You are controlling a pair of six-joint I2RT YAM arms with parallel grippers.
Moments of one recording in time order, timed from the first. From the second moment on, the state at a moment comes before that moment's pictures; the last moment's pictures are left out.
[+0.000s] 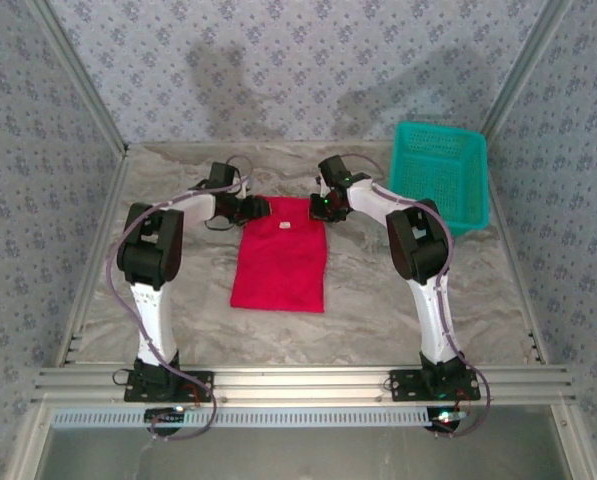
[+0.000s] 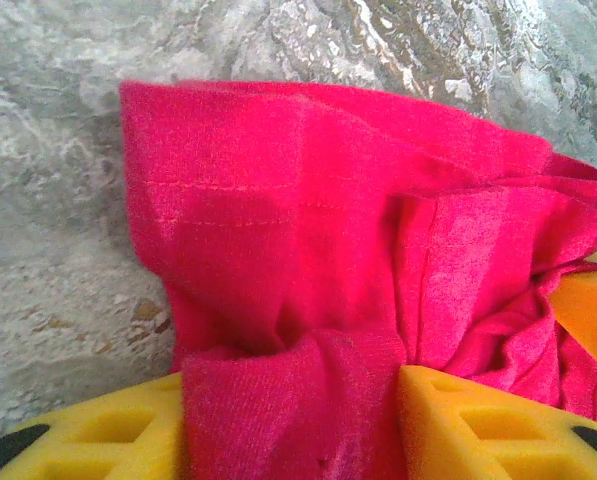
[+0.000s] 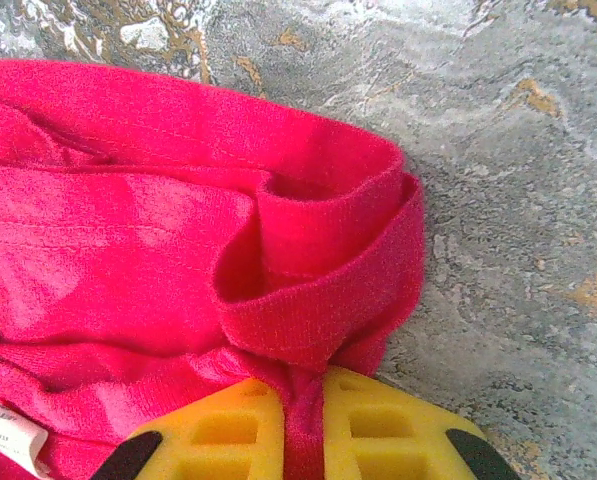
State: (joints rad) left arm -0.27 2.10 1.40 -0.29 0.49 -0.45; right arm 0.44 2.26 1.72 -0.57 -0.24 0.43
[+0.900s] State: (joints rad) left arm -0.27 1.97 1.59 -0.43 0.49 -0.51; right arm 0.39 2.14 1.80 -0.61 -0.32 0.46
